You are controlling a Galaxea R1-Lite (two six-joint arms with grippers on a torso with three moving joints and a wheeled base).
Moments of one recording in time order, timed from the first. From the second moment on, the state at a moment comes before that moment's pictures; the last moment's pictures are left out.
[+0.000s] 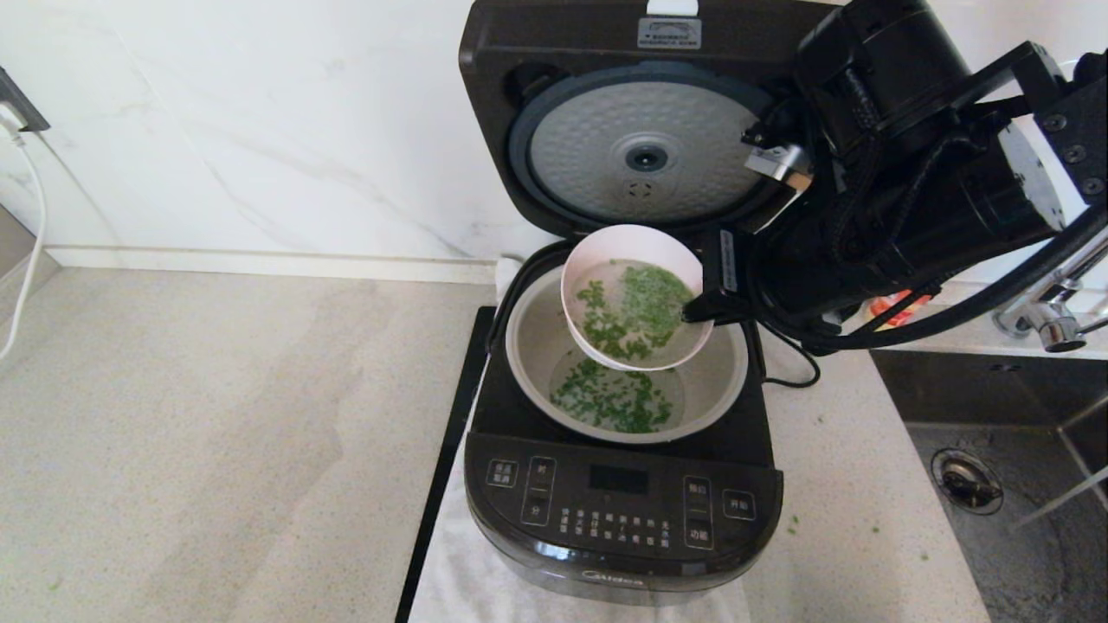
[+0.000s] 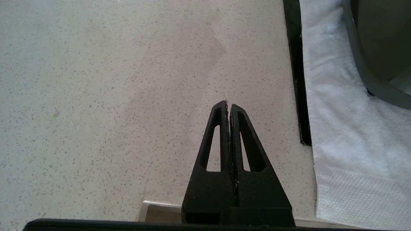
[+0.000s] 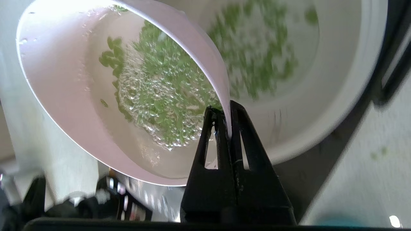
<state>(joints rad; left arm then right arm) -0.02 0.00 -0.04 0.09 0.01 -0.01 0.64 1.83 -1.94 0.78 -0.02 0.62</state>
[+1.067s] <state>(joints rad) -0.02 0.00 -0.04 0.09 0.01 -0.01 0.65 1.88 -1.93 0.63 -0.23 0.62</state>
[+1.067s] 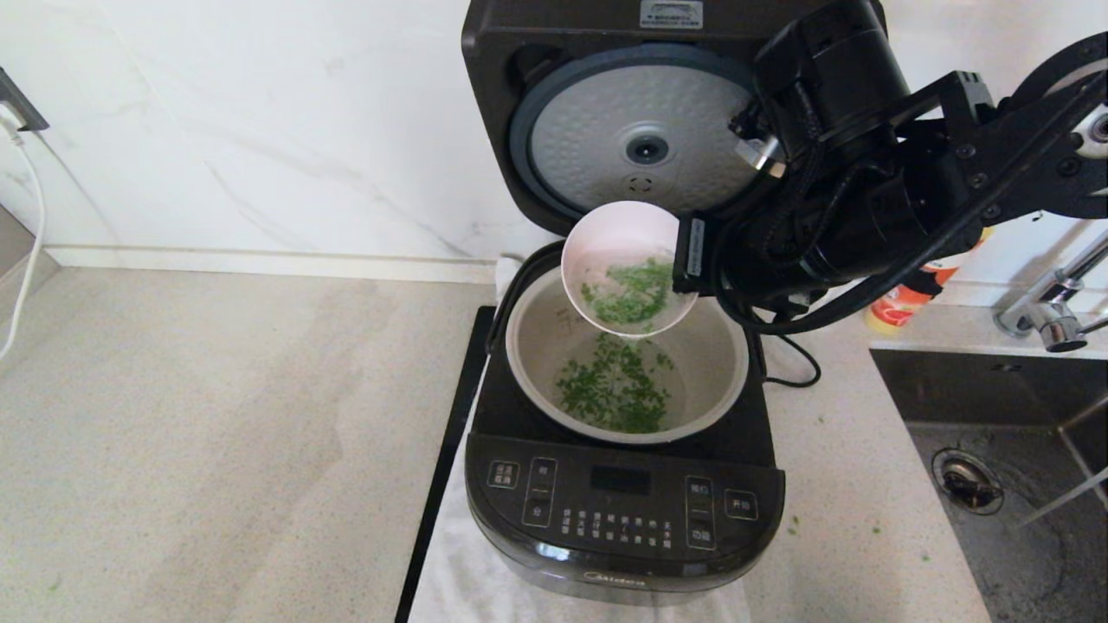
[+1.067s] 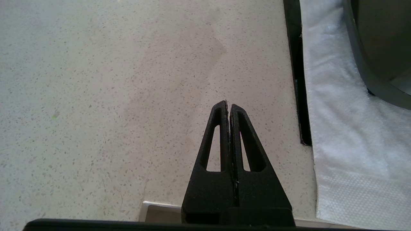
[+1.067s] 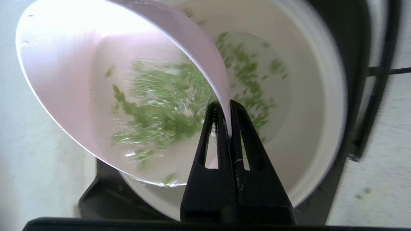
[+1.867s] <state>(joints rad) -0.02 0.00 -0.04 0.09 0.01 -0.01 0.77 1.77 -1.52 0.17 -0.59 0.39</state>
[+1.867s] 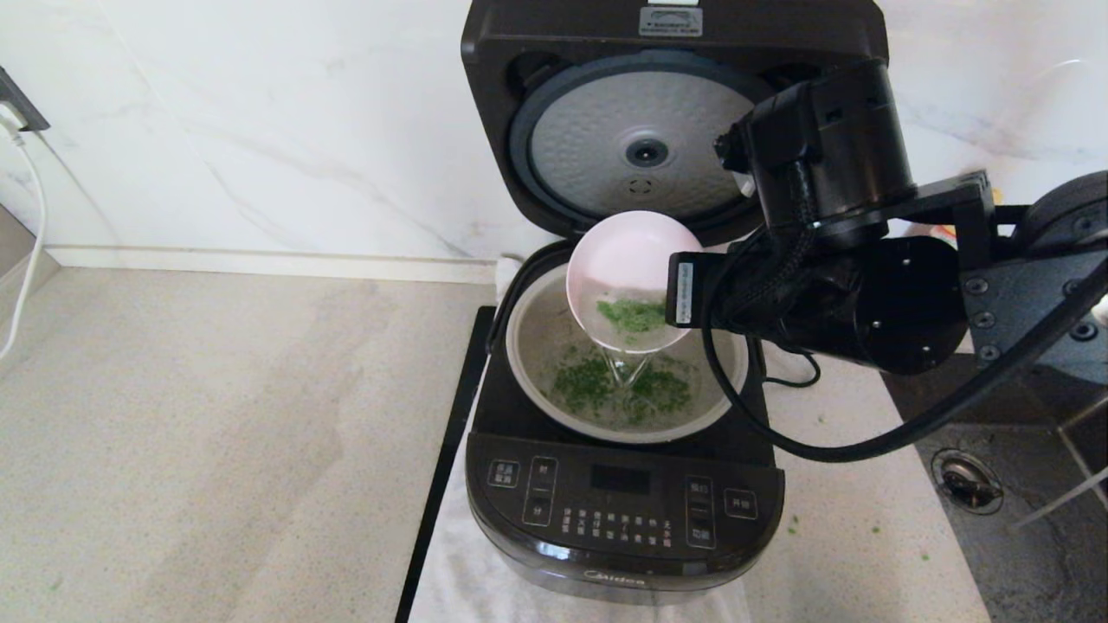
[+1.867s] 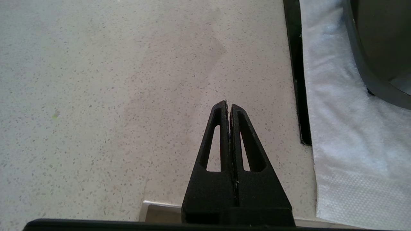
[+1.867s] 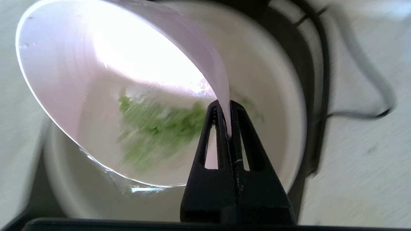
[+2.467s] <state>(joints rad) -0.02 0.00 -0.04 0.09 0.01 -0.01 0.82 1.75 -1.08 -0.68 -0.72 -0.02</state>
